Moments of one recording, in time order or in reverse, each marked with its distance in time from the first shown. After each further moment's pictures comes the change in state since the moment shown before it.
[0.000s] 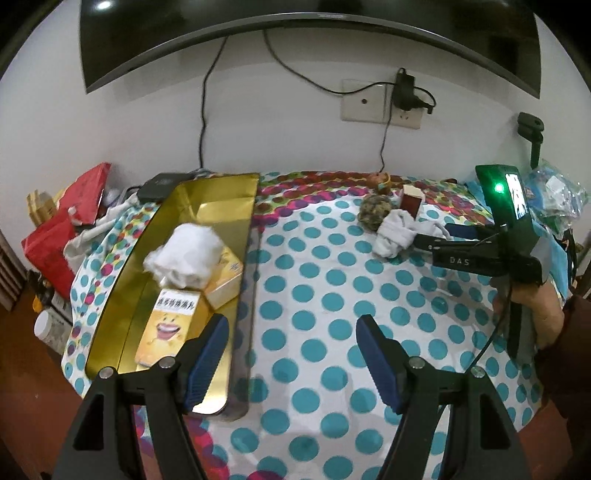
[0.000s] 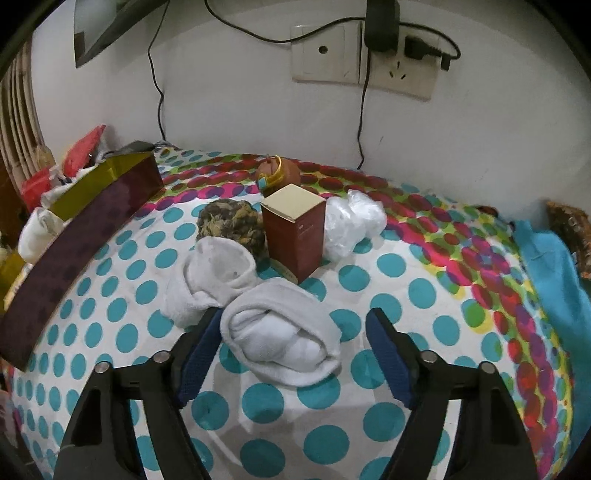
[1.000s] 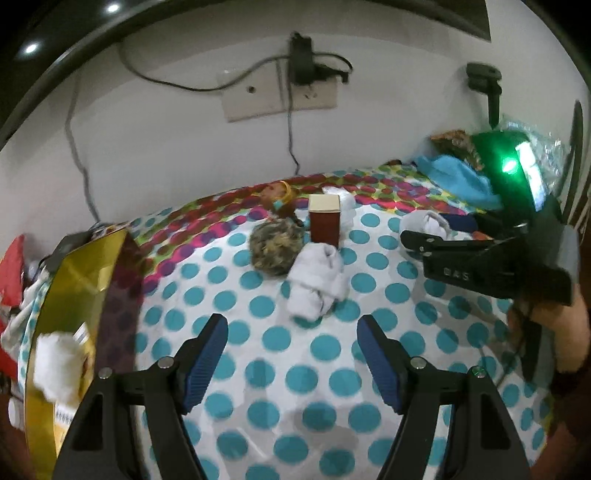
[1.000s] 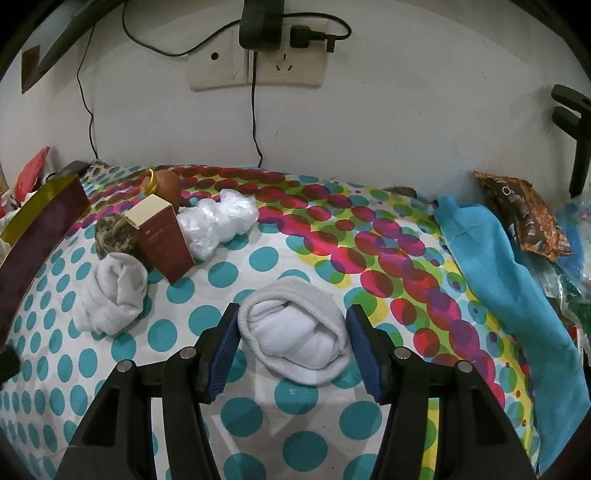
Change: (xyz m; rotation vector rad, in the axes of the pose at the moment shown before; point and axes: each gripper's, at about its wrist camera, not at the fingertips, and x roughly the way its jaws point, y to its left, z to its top) left arm 0.095 -0.104 0.053 0.224 -0.001 -0.141; right arm -0.010 -0.068 -0.008 0.096 -0.004 -0.199
